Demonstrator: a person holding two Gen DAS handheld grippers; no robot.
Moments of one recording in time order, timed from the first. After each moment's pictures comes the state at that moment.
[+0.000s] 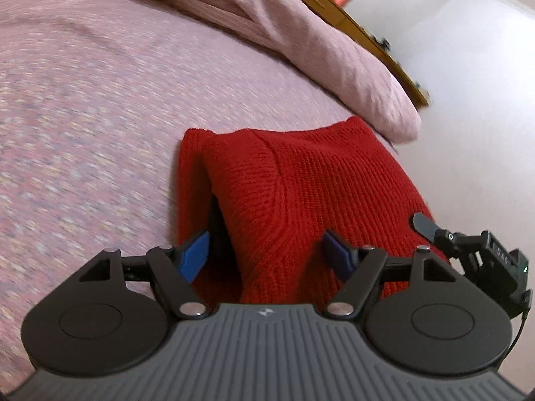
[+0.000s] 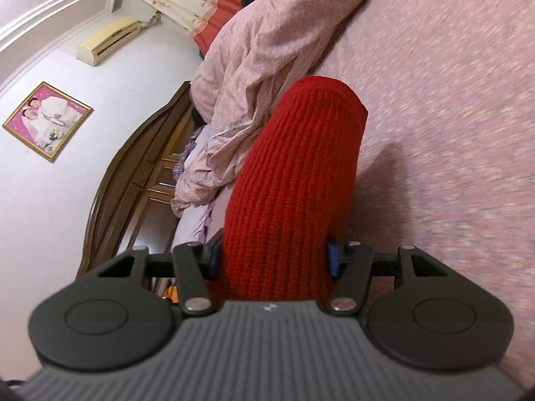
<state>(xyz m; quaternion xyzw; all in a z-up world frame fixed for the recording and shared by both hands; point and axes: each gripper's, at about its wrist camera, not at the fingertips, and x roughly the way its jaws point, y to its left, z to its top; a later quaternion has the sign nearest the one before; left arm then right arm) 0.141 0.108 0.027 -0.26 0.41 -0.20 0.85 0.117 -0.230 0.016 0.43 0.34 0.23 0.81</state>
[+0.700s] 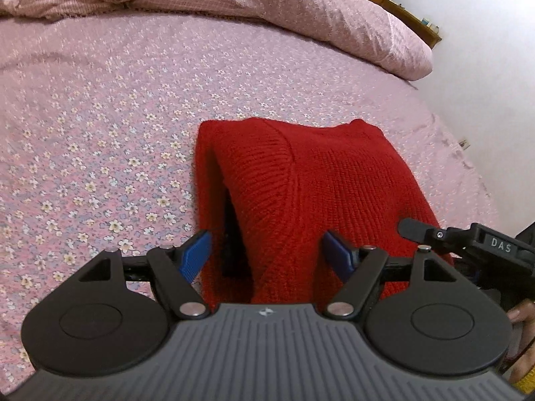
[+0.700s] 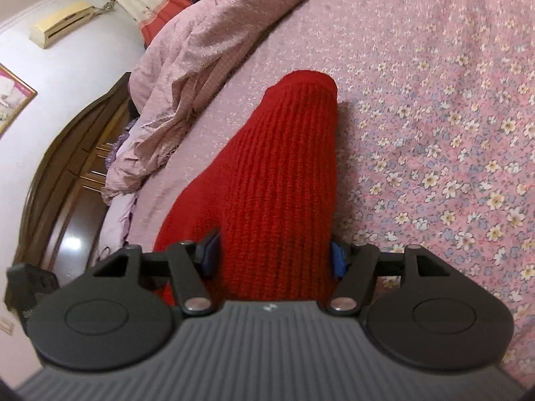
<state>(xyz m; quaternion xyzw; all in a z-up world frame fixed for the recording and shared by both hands) 0.109 0.036 0.034 -0.12 0.43 -0.18 0.88 0.072 -0.270 -0.020 0.35 0.38 0.14 0.84</state>
